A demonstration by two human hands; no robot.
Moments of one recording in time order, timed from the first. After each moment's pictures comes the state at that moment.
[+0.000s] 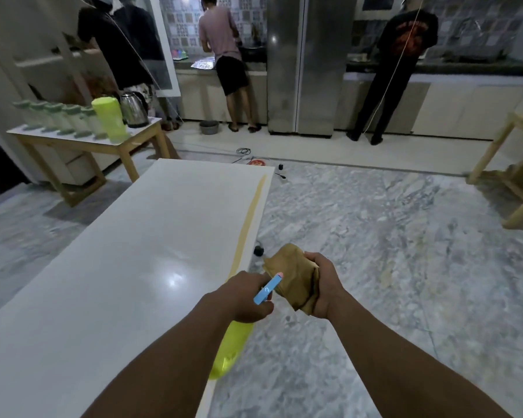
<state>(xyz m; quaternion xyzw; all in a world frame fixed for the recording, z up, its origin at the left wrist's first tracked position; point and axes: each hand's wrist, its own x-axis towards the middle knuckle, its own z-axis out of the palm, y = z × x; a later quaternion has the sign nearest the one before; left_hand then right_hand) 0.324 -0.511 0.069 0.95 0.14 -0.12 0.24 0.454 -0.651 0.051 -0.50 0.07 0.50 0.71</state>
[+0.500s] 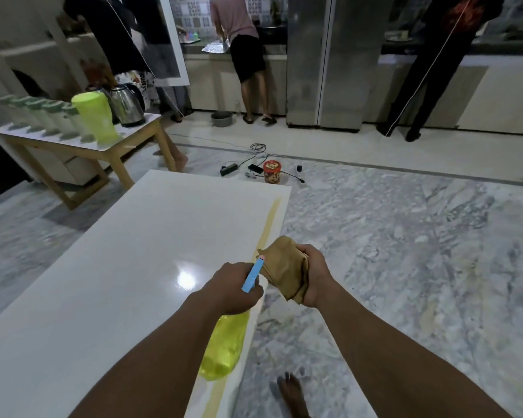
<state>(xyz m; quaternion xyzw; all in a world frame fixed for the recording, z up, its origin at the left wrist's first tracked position) 0.561 -0.299 0.034 0.92 0.26 -0.05 0.28 0.711 -0.412 -0.003 -0.50 0.08 0.53 0.68</state>
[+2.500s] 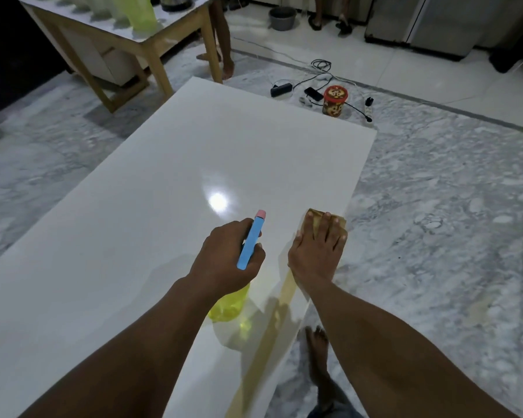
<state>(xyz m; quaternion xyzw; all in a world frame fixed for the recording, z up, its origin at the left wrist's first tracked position) 0.520 -0.194 -0.030 0.87 0.37 0.12 0.31 0.692 -0.254 -0.210 -0.94 -0.31 0.07 0.09</state>
